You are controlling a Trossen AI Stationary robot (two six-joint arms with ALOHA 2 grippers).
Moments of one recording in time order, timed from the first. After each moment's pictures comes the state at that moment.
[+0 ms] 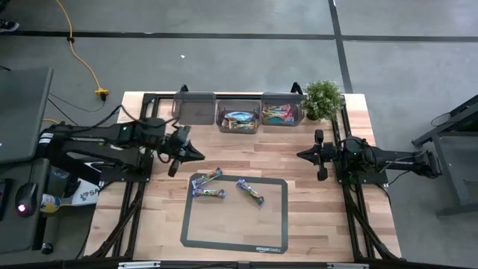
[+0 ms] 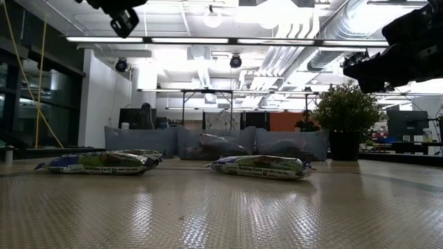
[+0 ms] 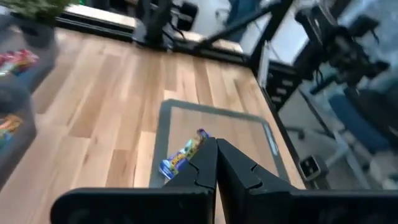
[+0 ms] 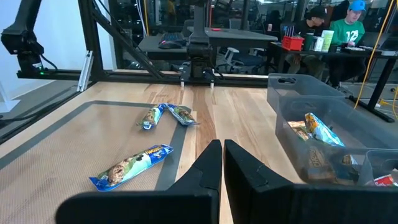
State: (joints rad) left arm 0.01 0.82 0.75 -0.28 0.22 -0.21; right arm -0.12 0.14 0.01 0.07 -0.12 -0.04
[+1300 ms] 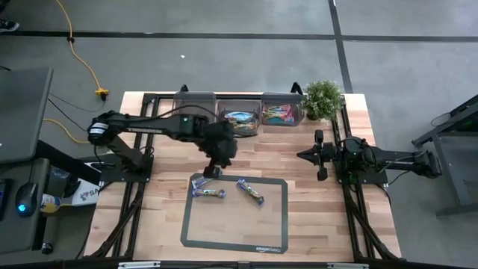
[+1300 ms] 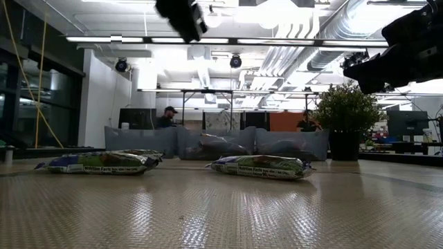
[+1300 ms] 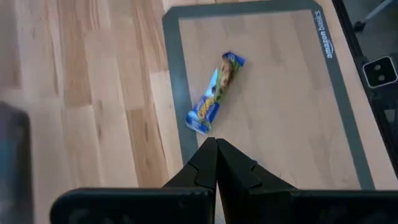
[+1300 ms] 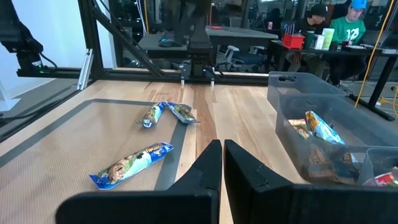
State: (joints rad) left arm 0.01 1.59 1.49 -0.90 0.22 0.16; right arm -0.12 0.14 0.01 0.06 -0.12 -0.04
